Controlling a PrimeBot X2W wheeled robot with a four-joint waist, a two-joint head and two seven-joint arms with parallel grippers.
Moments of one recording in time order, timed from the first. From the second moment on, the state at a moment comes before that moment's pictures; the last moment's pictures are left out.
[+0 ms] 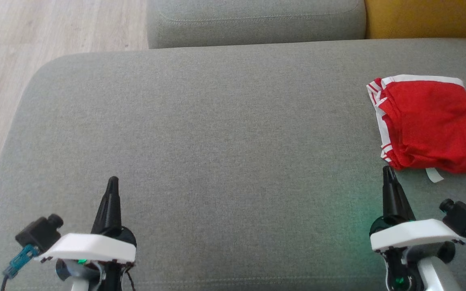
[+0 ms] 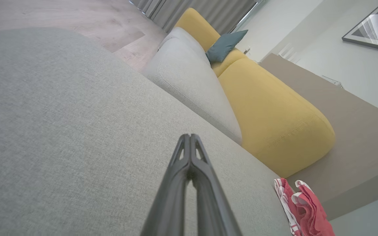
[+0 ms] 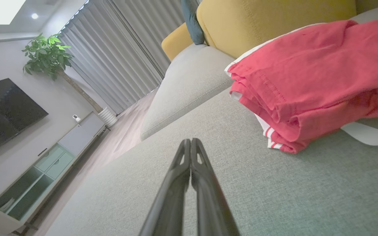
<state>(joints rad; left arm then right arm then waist) 0.02 0.05 -0.11 0.17 -0.76 -0.07 -0.16 -0.05 -0.06 0.08 0.31 0.64 0.12 -0.17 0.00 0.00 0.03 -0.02</state>
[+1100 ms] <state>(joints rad) -0.01 0.05 -0.05 0.21 -1.08 -0.09 -0.07 -0.05 -0.06 0.02 0.30 1.00 0.12 -0.08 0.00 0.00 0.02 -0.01</state>
